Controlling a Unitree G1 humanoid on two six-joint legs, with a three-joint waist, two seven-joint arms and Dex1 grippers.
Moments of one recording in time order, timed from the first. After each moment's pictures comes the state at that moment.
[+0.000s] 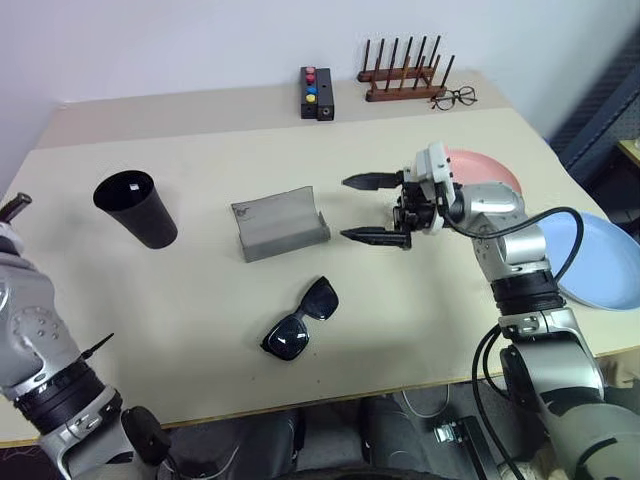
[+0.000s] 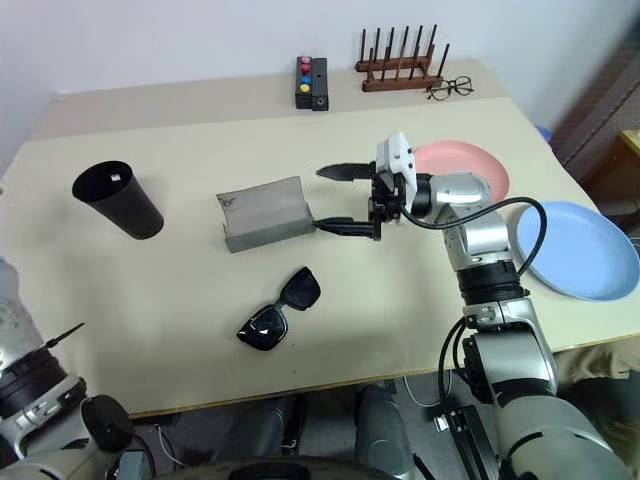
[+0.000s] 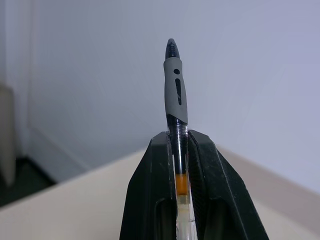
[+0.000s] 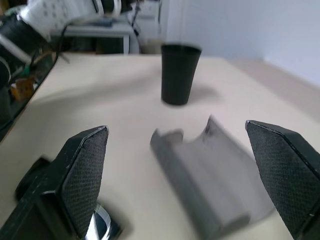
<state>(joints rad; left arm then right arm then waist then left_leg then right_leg) -0.43 0.37 0.78 -0.23 -0.42 0.37 0.20 -0.81 -0.44 0.05 0.34 0.41 0.15 1.36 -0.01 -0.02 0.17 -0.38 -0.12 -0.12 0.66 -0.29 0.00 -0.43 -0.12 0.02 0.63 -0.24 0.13</state>
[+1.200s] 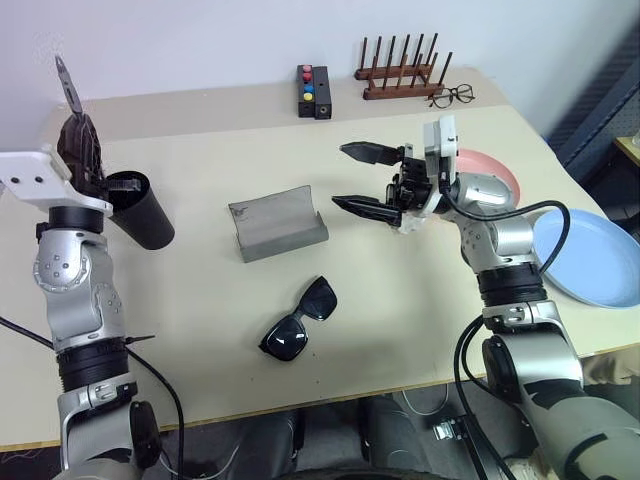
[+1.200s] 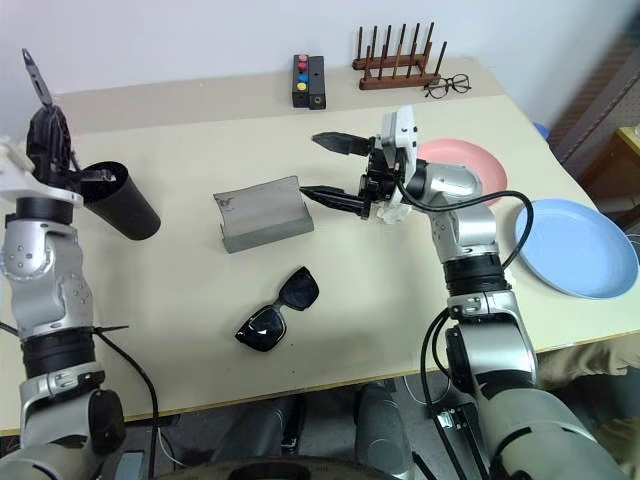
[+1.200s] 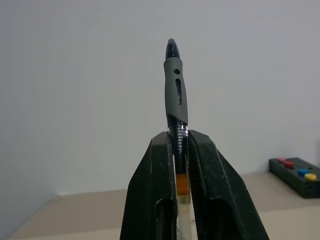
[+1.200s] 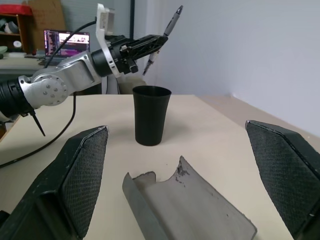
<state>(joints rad) -0.42 0.44 0.45 0.11 -0.28 -0.19 -0.23 -0.83 -0.37 -0.01 0.40 0.45 0.10 1.29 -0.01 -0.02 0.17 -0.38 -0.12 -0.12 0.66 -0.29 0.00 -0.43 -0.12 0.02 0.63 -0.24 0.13</state>
